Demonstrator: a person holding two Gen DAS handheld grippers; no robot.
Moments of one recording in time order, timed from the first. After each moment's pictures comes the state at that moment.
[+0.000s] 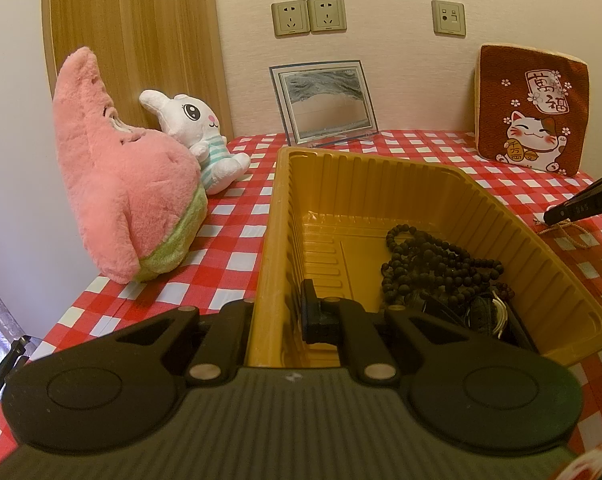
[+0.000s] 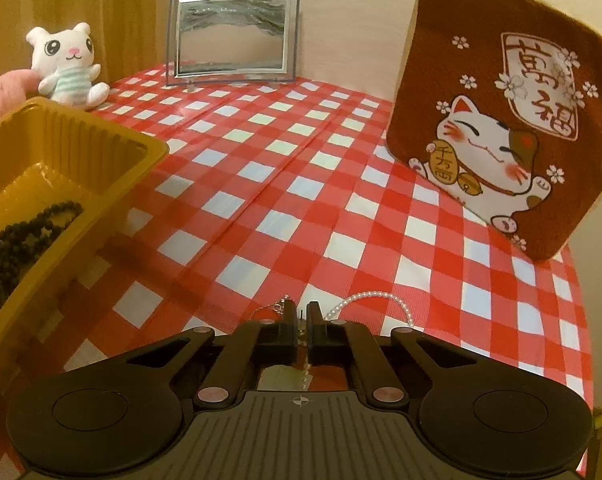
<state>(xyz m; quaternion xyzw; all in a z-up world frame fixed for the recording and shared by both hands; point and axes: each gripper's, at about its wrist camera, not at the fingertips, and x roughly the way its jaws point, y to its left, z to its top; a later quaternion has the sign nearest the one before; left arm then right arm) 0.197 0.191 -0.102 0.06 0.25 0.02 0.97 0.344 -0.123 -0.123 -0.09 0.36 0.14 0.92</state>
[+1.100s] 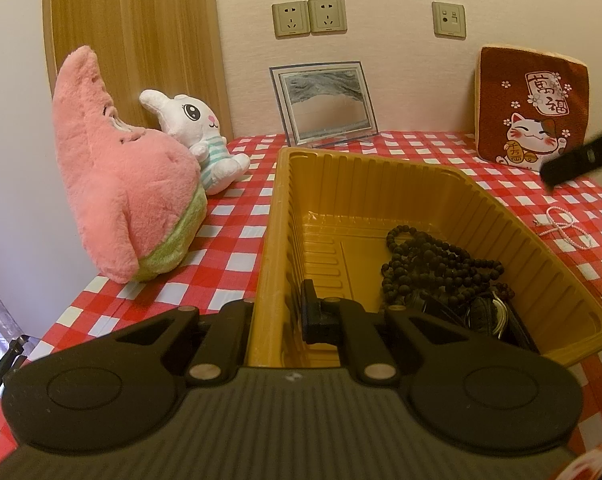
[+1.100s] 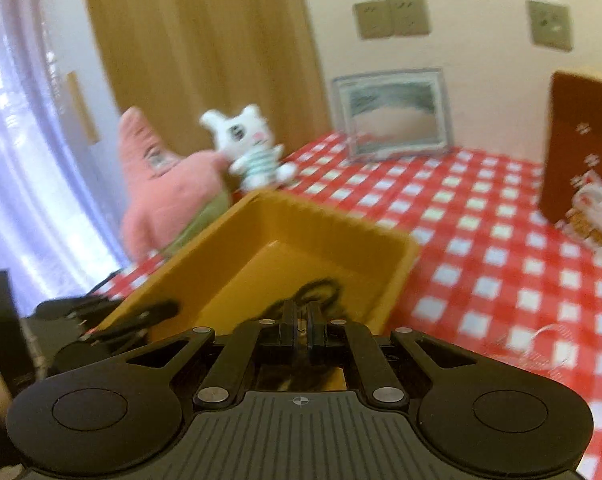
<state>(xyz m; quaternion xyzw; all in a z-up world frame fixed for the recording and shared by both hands) 0.198 0.190 -0.103 0.05 0.25 0.02 0.97 0.252 -0.044 -0.032 0.02 0.32 0.34 0.88</state>
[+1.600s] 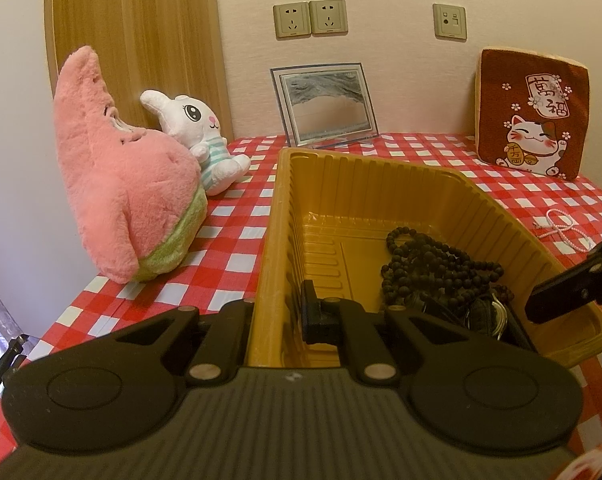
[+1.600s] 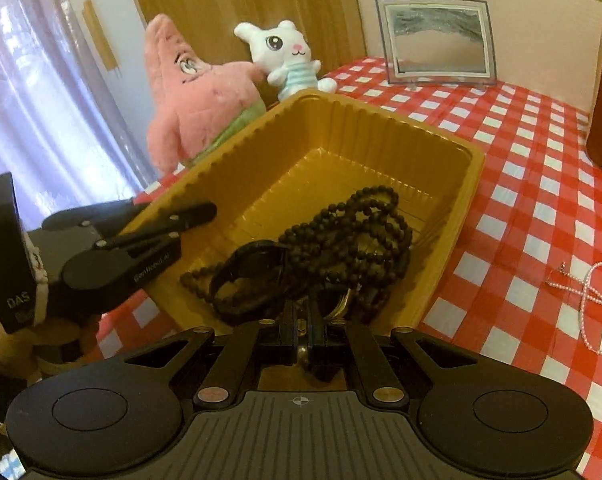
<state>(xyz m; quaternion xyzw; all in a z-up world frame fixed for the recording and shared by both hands) 0.198 0.190 -0.102 0.05 0.25 0.02 0.97 0.234 -0.008 -0.073 -0.02 0.40 0.36 0.84</state>
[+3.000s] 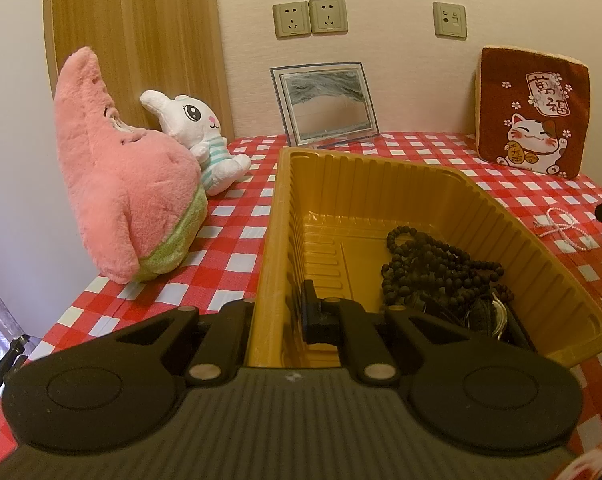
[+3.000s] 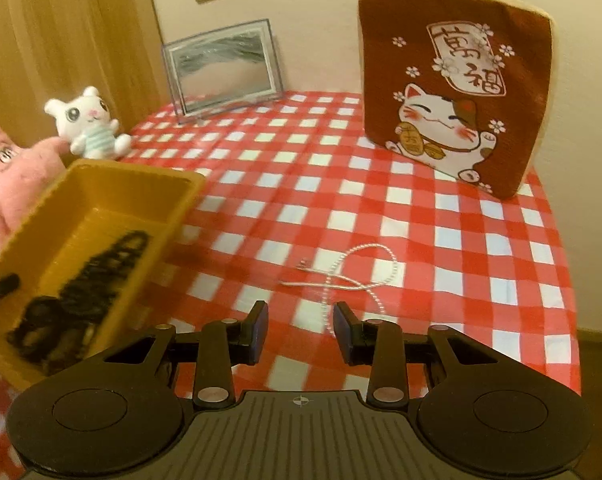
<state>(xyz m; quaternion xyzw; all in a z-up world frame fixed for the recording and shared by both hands) 0.198 0.190 -0.101 0.05 0.25 0.02 0.97 0.281 -0.162 -0.075 0.03 0.38 0.15 0.91</state>
